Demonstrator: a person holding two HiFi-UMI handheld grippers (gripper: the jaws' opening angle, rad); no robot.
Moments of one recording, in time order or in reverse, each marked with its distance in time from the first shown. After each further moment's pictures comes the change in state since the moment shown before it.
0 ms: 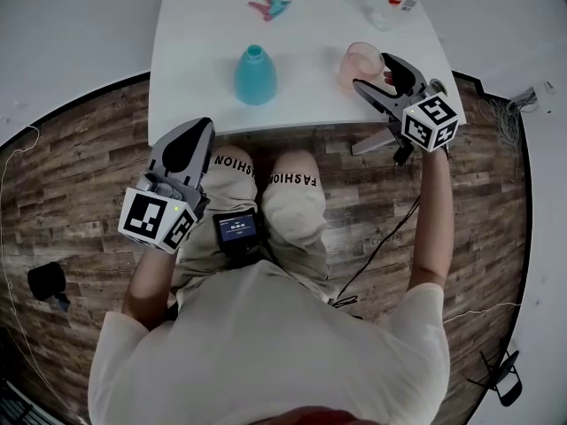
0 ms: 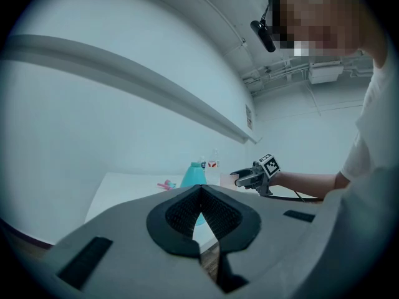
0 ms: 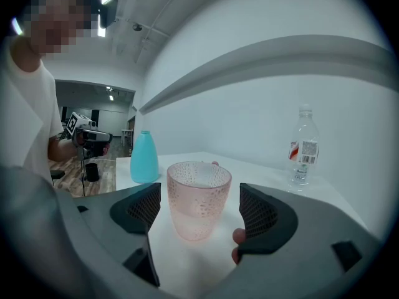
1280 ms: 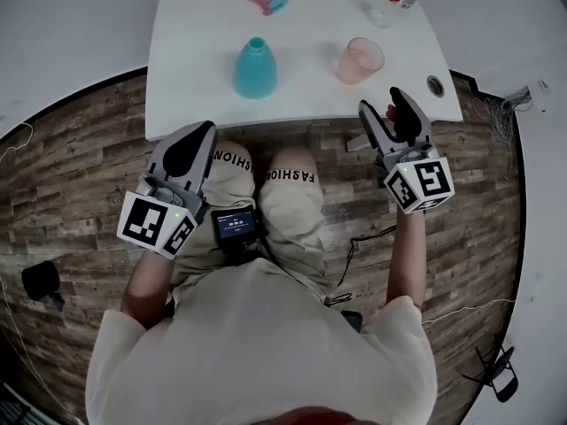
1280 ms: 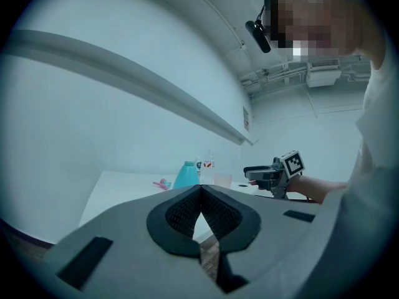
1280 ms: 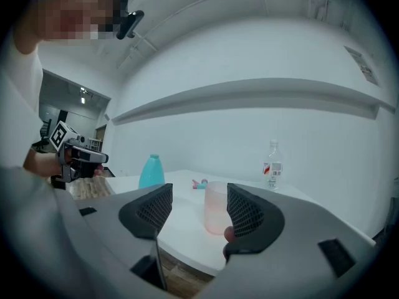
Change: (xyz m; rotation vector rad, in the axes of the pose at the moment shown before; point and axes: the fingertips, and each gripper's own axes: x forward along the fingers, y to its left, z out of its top) left arm -0.010 -0.013 -0.003 -0.011 -0.002 -0.033; right arm -0.063 0.070 0.032 0.039 -0.158 -0.314
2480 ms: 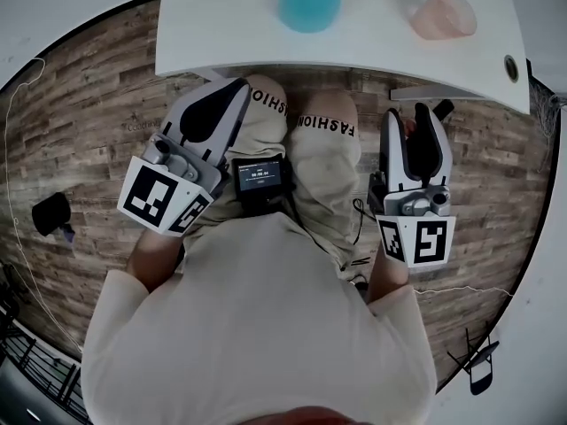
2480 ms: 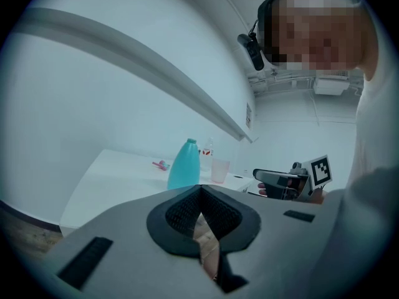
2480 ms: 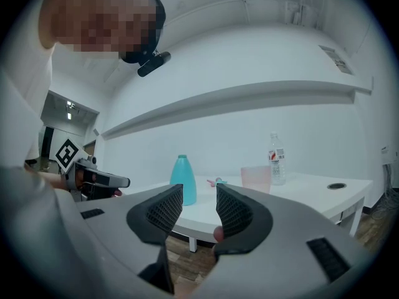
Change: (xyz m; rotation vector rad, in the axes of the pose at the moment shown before) left arm 0.003 0.012 -0.053 -0.103 0.082 -0.029; right arm -0.013 0.096 -0.028 0.138 -0.088 -0.086
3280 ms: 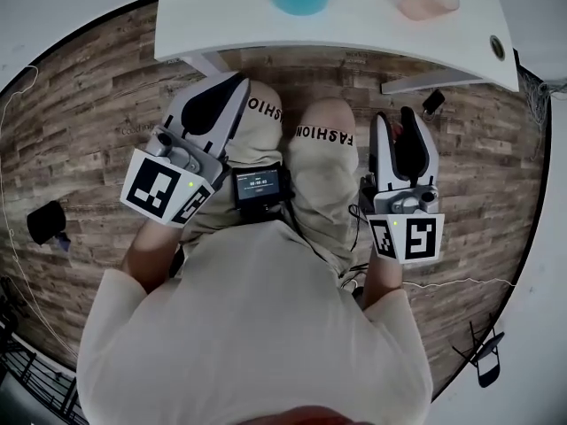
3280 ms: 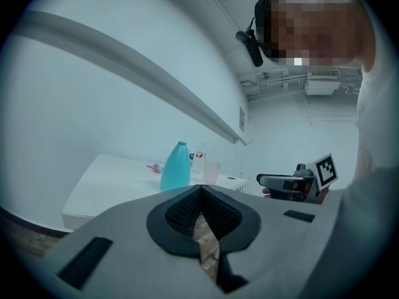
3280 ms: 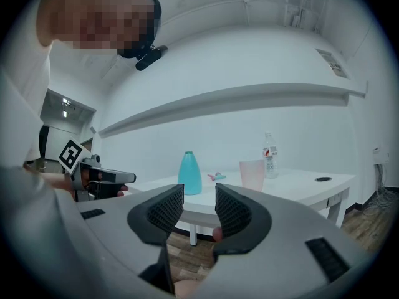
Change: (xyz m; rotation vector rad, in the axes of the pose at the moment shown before) left arm -0.016 -0.024 -0.006 0.040 -0.041 -0.041; right arm -0.045 0.020 -0.011 0.011 0.025 -0.042
